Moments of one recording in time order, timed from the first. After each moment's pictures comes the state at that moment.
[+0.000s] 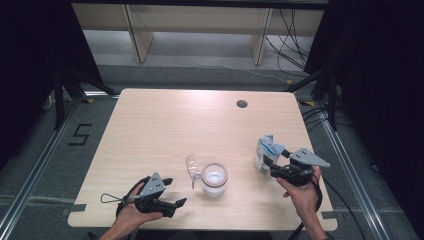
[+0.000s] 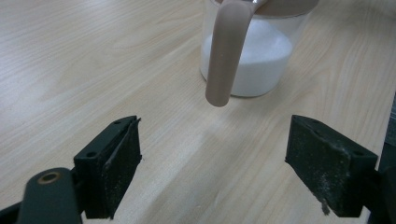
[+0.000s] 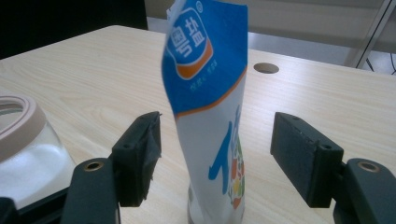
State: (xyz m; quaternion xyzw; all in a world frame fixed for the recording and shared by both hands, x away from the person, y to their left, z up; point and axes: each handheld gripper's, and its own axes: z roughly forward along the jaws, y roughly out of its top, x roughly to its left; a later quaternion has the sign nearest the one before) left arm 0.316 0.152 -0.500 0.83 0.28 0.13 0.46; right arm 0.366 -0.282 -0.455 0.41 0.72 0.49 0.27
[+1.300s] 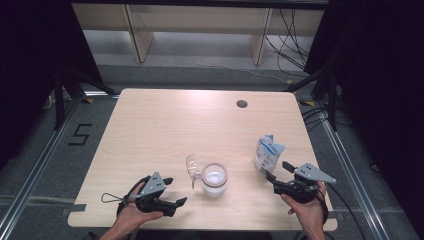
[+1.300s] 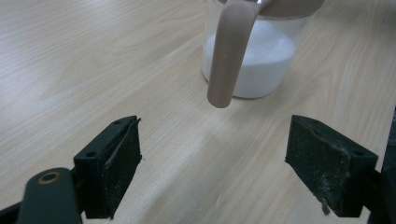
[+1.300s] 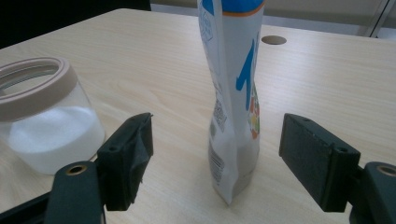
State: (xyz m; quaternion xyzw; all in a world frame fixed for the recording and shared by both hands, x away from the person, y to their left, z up) left arm 0.317 0.149 -0.501 0.82 0.30 0.13 0.46; right arm 0.328 -0.288 -0.468 0.43 0.72 0.49 0.24
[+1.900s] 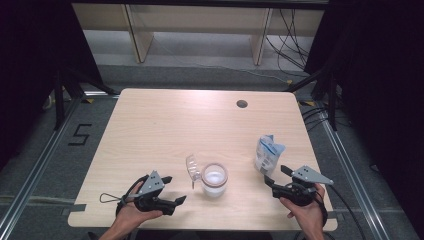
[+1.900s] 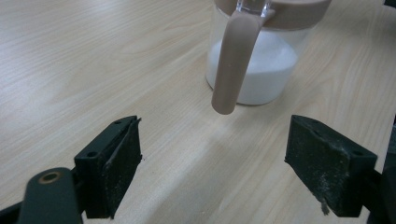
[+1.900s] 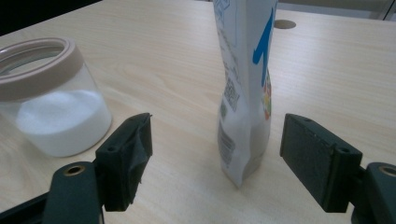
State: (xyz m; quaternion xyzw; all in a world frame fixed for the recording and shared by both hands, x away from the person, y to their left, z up) left arm 0.317 0.152 -0.497 0.81 0.31 0.14 0.47; right arm 0.322 -0.287 -0.473 0.44 0.73 0.47 0.22
